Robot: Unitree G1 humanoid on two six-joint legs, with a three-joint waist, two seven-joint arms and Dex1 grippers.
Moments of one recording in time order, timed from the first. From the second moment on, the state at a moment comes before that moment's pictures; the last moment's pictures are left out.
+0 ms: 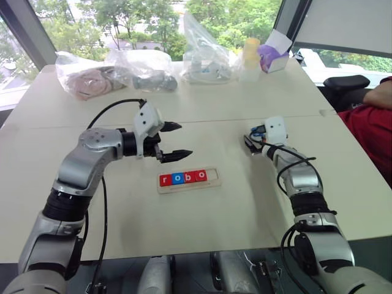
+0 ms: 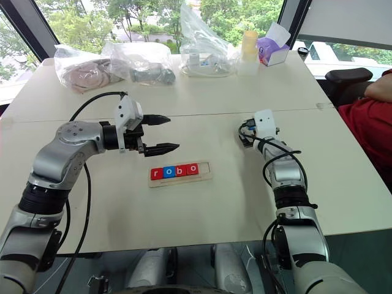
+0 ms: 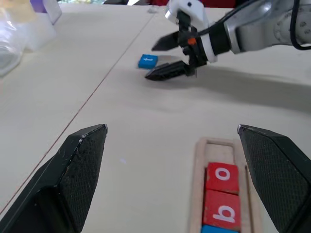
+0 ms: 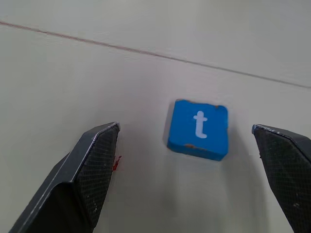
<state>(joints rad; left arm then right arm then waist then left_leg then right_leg) -0.62 0.62 -0.11 -0.08 -0.38 0.49 -0.99 -0.66 -0.32 -0.09 0.51 0.03 0.34 0.25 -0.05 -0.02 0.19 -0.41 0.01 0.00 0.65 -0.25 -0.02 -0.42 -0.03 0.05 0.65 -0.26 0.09</state>
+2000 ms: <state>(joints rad) -0.44 0.86 -0.13 -0.45 -0.49 0.66 -1.15 -0.36 -0.82 0.01 0.16 0.24 0.29 1.15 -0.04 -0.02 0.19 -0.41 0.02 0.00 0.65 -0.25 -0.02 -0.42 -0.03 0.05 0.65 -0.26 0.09</state>
